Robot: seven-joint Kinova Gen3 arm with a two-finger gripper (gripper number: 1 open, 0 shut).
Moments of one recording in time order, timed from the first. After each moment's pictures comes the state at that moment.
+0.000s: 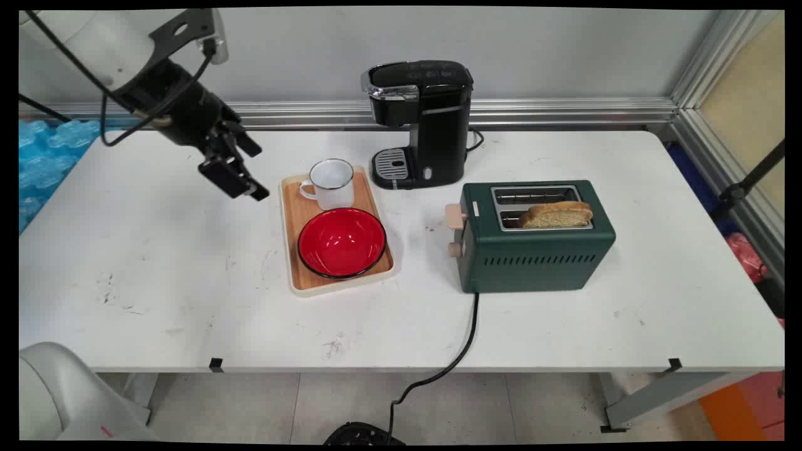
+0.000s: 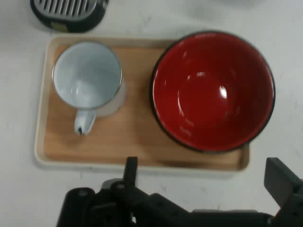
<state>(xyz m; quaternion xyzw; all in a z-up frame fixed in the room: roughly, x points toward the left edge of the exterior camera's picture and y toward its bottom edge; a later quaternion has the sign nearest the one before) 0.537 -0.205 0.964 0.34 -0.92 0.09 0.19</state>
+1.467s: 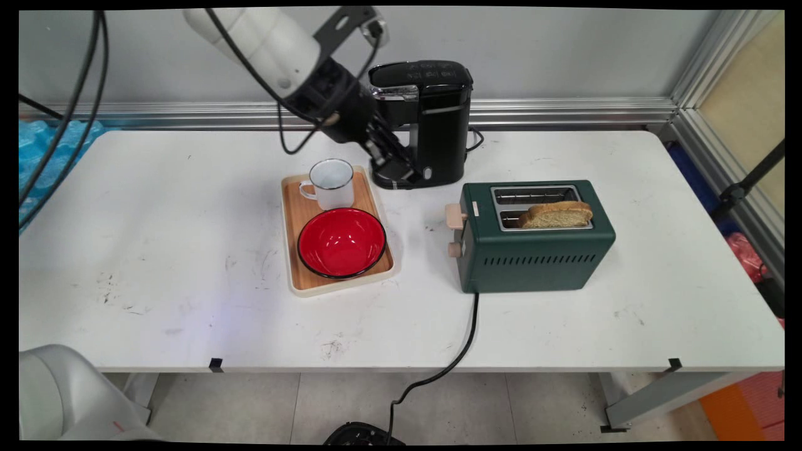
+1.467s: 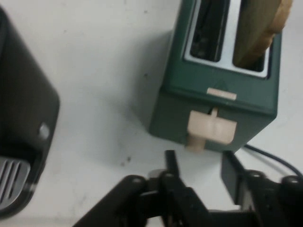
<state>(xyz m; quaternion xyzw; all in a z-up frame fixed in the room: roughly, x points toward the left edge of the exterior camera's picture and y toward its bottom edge) 0.401 -0.283 0.940 0.32 -0.89 0.07 0.32</state>
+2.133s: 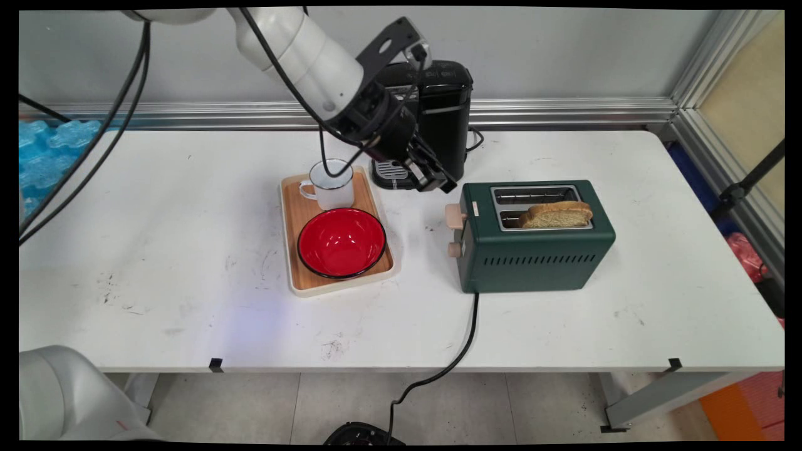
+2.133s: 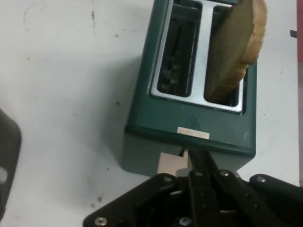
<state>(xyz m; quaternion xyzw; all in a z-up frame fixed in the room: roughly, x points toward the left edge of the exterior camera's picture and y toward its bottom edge) 0.360 -0.294 0.918 0.30 -0.89 0.06 0.34</state>
